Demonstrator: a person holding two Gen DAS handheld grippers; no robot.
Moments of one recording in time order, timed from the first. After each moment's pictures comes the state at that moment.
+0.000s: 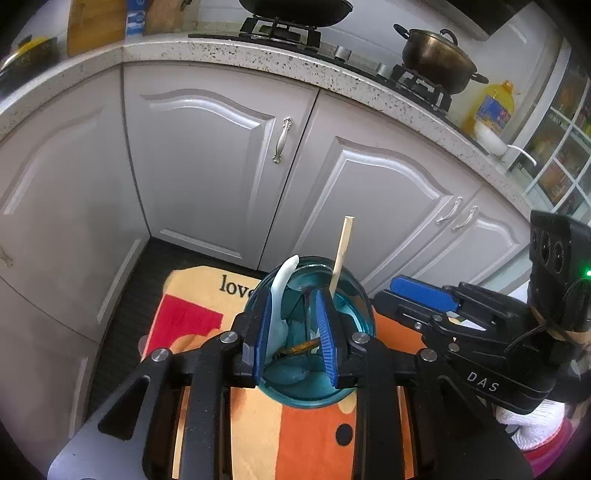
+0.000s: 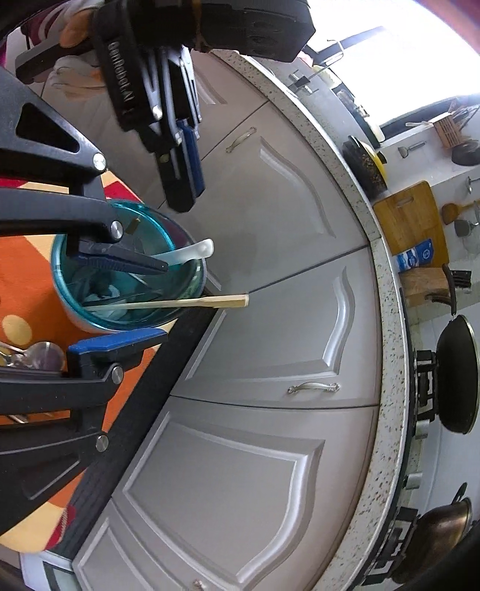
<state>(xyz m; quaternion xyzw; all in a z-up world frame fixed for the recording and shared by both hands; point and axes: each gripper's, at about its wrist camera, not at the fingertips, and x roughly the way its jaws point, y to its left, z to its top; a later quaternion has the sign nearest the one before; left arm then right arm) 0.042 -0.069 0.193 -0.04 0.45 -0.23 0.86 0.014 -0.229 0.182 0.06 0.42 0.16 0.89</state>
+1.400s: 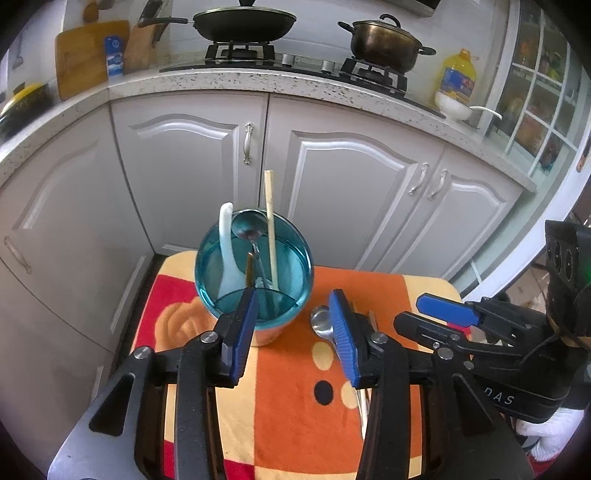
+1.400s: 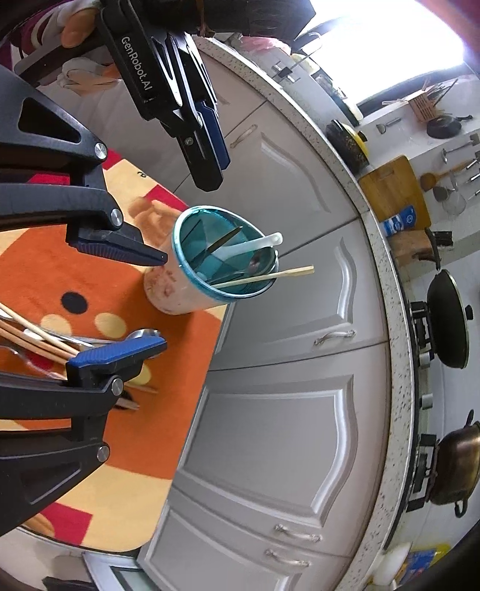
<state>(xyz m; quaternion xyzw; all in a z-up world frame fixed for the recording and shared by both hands) -0.061 -0.103 0.205 0.02 0.41 -0.24 0.88 -0.109 -0.258 0.181 0.10 0.41 0.09 0.90</state>
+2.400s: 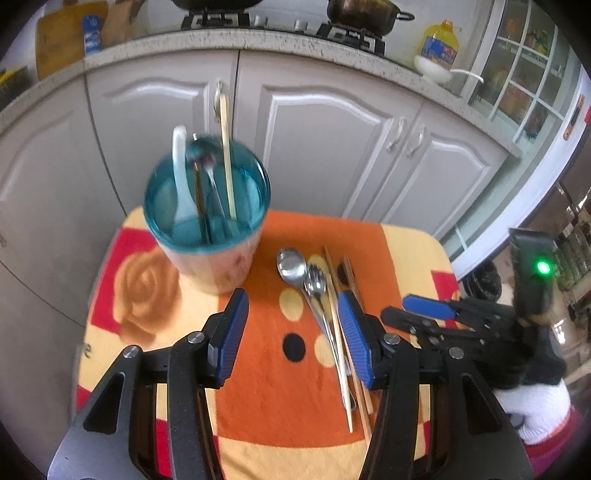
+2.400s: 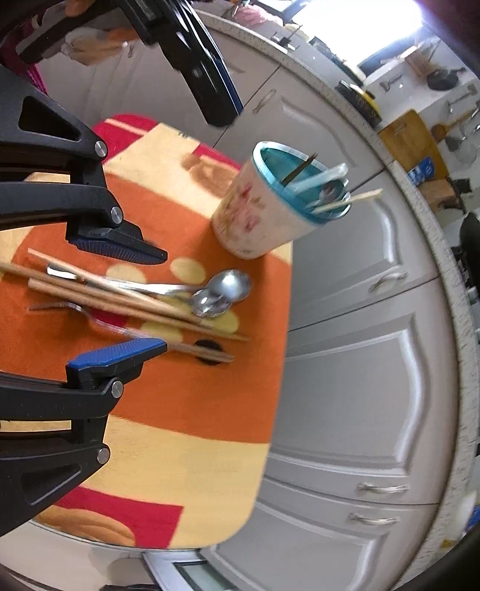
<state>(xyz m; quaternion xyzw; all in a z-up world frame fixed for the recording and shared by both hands) -0.098 -0.123 0.150 0.03 0.45 -0.28 0.85 -0.143 -0.304 0.099 0.14 0.48 0.04 0.87</state>
